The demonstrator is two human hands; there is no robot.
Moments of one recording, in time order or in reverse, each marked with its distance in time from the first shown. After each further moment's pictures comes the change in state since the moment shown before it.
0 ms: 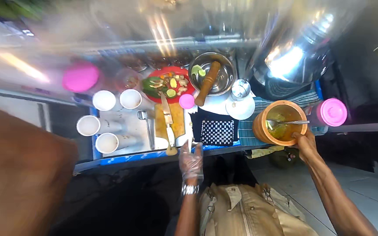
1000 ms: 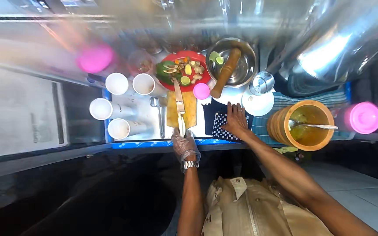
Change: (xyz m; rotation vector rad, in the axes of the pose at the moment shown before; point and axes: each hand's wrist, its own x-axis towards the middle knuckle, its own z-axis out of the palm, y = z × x) left_hand 0.084 -0.061 0.010 0.182 0.257 -0.295; right_hand -0.011 0.009 0.287 -1.077 -0.493 -0.768
